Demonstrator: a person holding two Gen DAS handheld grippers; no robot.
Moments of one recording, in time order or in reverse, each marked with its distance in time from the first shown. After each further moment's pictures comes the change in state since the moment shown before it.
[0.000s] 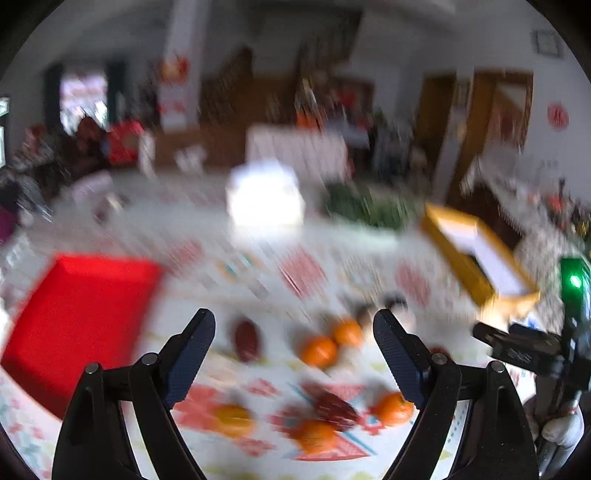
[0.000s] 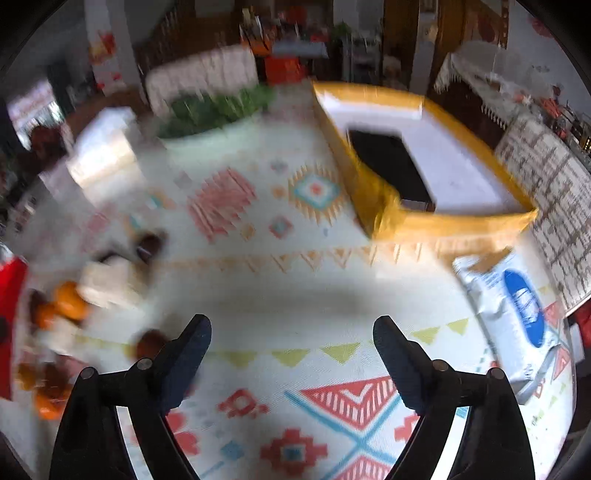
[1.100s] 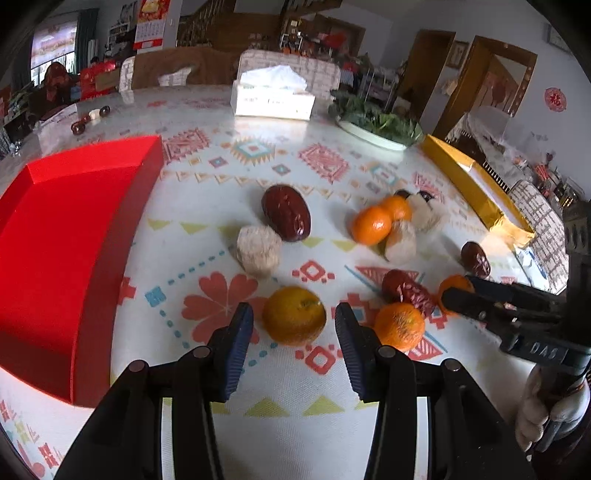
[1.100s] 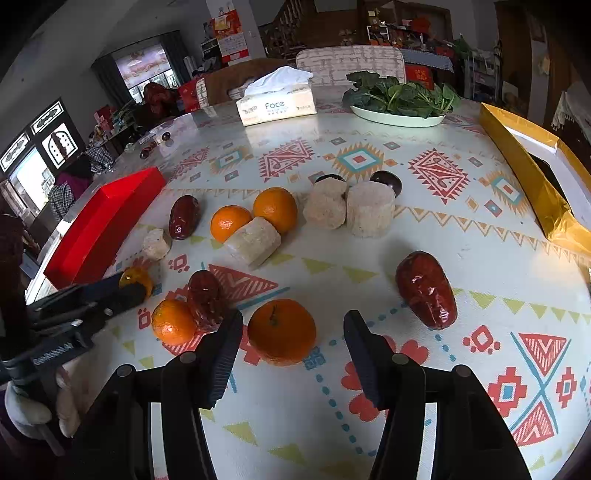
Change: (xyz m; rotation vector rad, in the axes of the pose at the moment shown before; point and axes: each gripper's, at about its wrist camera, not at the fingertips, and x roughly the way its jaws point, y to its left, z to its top) left arm 0.053 0.055 -0.081 -0.019 0.322 -0.145; right arm 0.013 0.106 -0.065 -0.233 0.129 0.352
